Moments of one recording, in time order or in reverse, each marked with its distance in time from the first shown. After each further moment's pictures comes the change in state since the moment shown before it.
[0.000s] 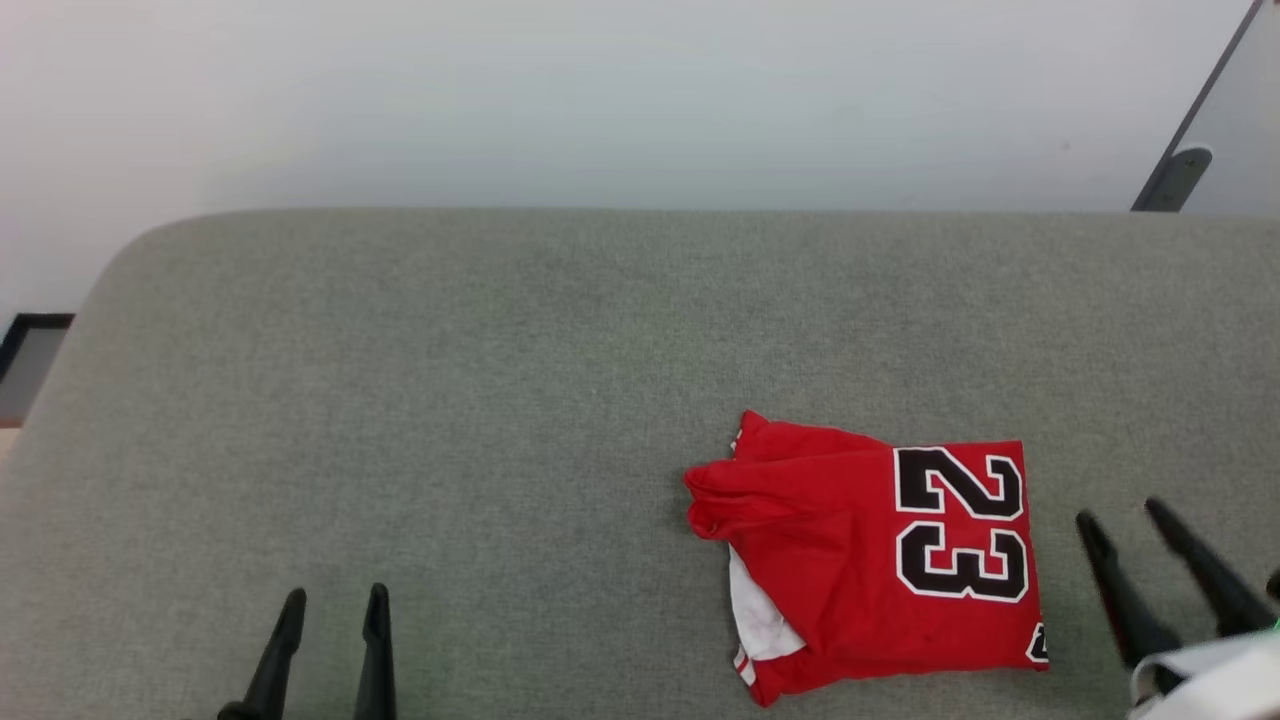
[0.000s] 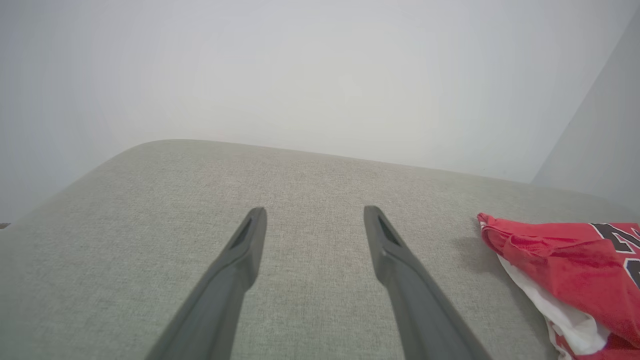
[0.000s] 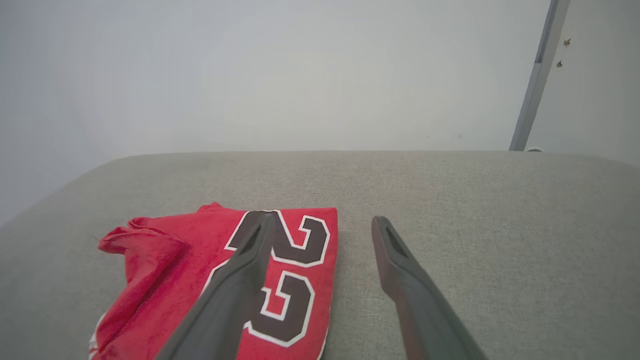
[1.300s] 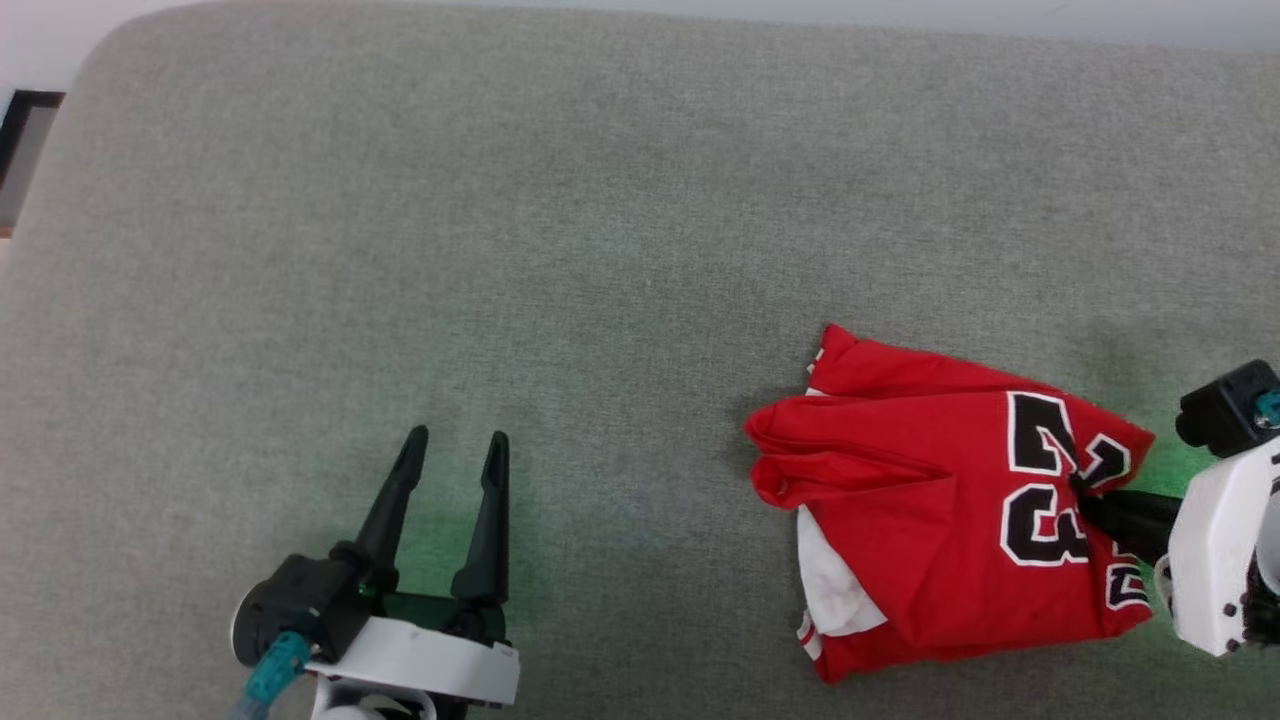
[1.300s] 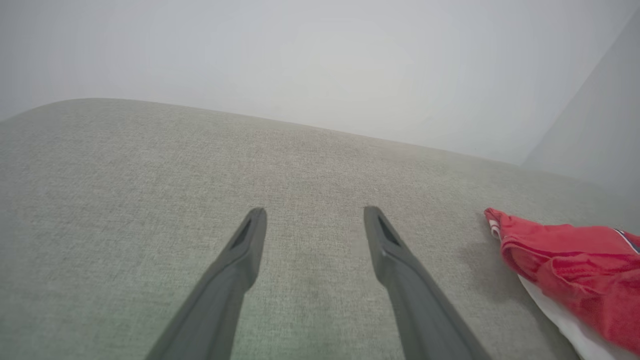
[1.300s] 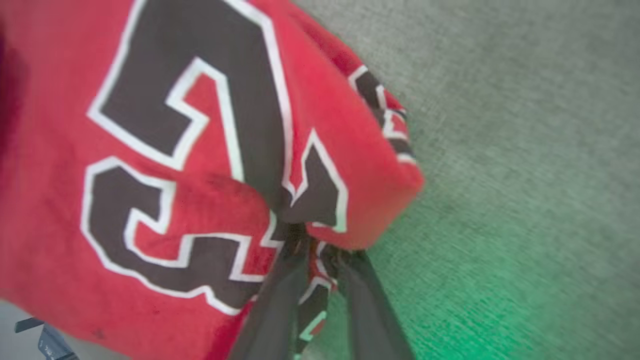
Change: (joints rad) left arm -0.284 -0.021 -0.158 0.094 -0.022 0.000 0.000; right arm -0.443 -0.375 0.429 -0.008 0.364 0.001 0.746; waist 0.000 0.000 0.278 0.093
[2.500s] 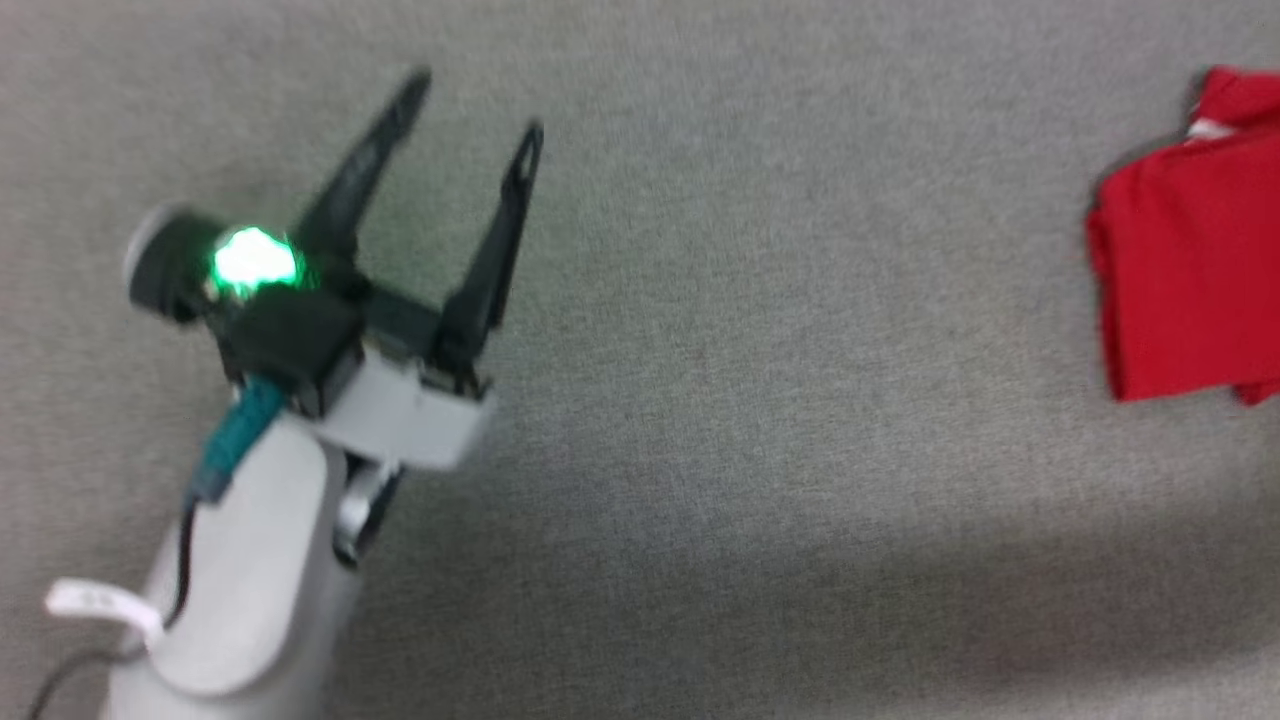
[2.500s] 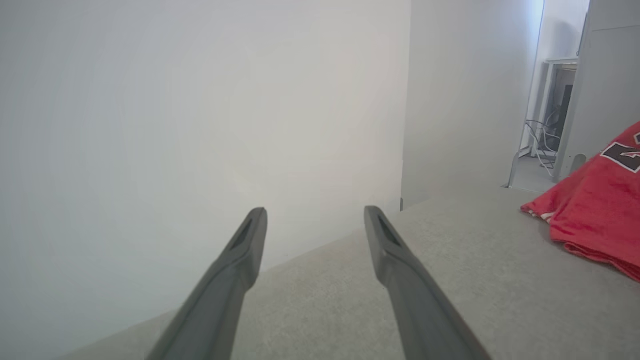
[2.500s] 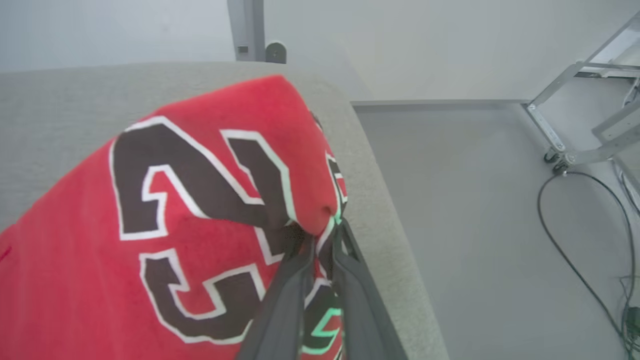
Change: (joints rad) left arm -0.481 0.226 -0.166 -0.031 0.112 0.000 0.000; right arm -0.252 -0.103 -0.234 0.511 0.023 -0.001 -0.490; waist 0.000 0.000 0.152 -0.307
